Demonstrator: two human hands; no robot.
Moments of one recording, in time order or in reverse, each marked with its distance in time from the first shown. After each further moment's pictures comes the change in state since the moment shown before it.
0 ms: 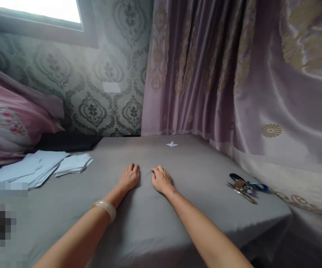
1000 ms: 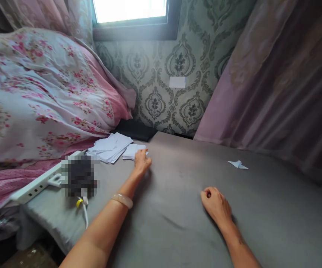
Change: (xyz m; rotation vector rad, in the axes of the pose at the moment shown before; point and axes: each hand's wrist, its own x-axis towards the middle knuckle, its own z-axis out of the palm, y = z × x) left_hand 0.006 -0.160 -0.061 -0.283 0.358 -0.602; right_hand 0.055 -0.003 0.014 -0.014 -0.091 0.156
